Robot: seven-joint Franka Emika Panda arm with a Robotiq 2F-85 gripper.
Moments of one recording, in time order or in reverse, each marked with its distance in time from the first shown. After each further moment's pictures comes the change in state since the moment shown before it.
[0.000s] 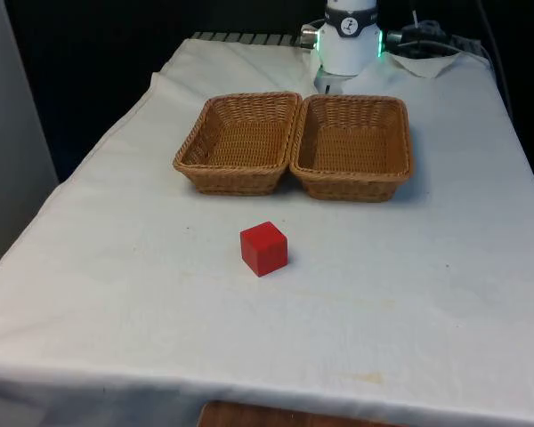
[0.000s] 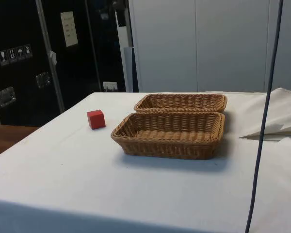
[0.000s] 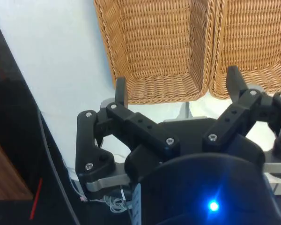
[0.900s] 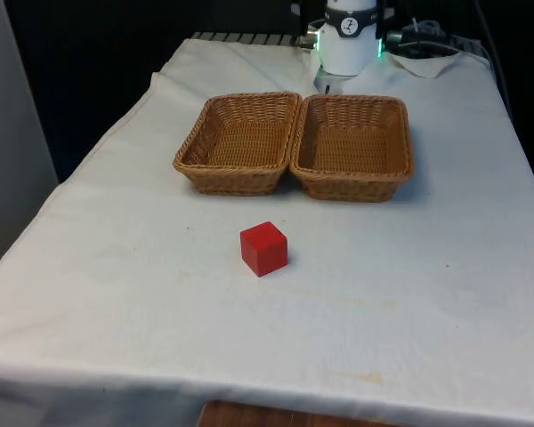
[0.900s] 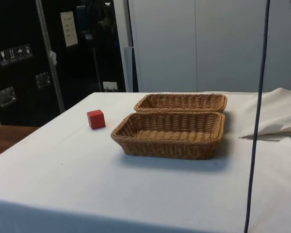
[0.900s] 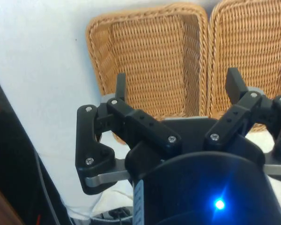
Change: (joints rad) arm -0.008 0.141 -0.006 0.054 0.010 0.140 0.064
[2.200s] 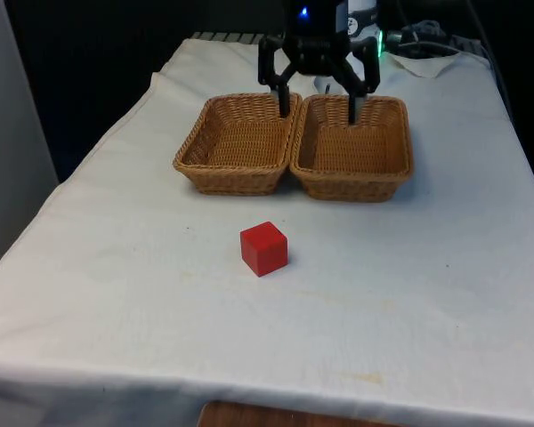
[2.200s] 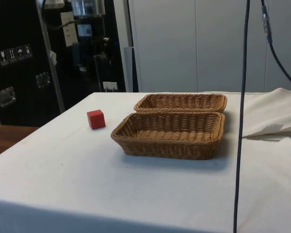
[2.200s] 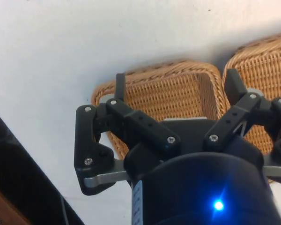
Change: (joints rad) arm -0.026 0.219 -0.048 0.044 0.188 0.163 0.003
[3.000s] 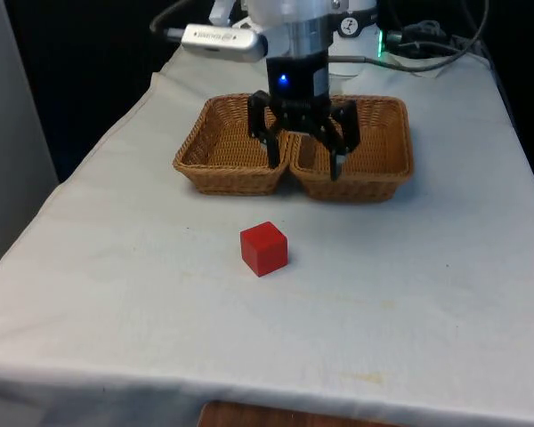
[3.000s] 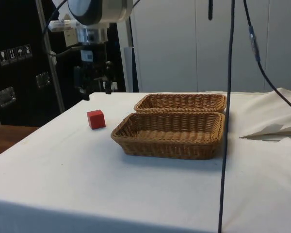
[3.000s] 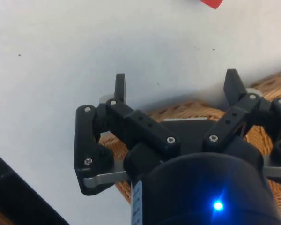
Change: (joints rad) arm -0.015 0.150 -0.016 0.021 0.140 0.128 0.000
